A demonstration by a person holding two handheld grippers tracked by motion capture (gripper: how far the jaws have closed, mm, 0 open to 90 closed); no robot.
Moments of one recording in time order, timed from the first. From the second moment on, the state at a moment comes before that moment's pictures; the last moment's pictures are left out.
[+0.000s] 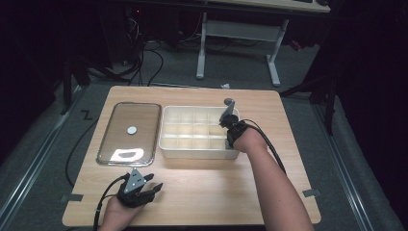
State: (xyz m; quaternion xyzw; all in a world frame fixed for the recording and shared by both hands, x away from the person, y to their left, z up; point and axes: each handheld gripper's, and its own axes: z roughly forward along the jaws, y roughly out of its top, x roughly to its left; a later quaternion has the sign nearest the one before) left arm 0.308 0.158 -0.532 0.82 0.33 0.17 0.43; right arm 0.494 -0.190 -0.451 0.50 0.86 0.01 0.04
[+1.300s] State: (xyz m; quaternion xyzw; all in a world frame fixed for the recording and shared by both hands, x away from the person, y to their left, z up) left arm 0.298 0.165 -0.520 0.81 0.33 0.19 0.45; right arm 0.370 -0.254 -0.437 0.47 0.80 0.34 0.17
